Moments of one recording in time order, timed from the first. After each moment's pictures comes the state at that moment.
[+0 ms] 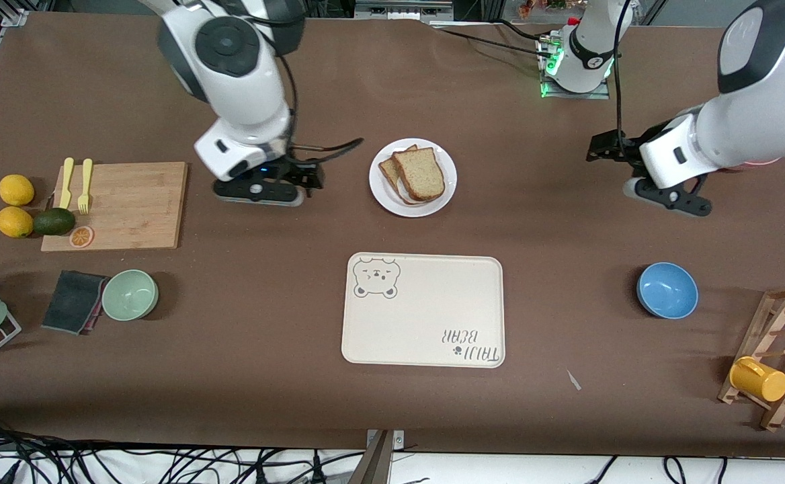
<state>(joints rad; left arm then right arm) -0.03 0.14 -0.12 -1.66 -0.27 1.44 0.11 0.20 0.21 0.38 -1.63 -0.19 1.82 0.67</state>
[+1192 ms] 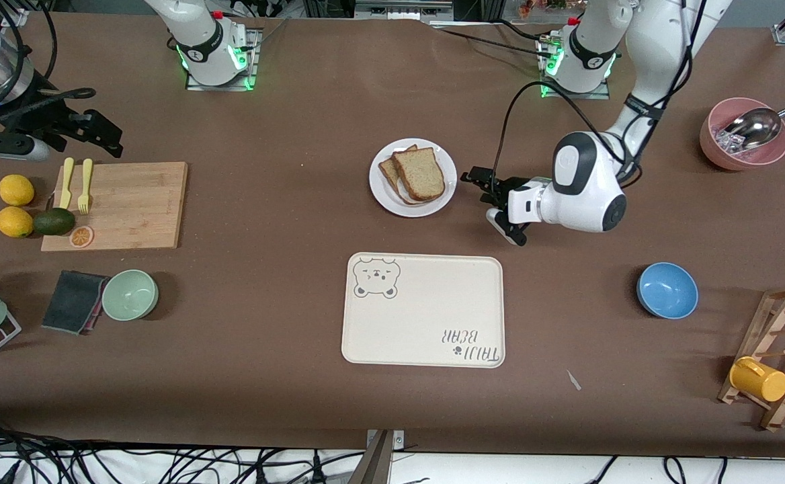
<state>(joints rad) -0.05 0.46 -0.32 -2.11 -0.89 2.09 0.75 -0.17 -0.13 0.23 -1.81 0.00 1.67 0.16</state>
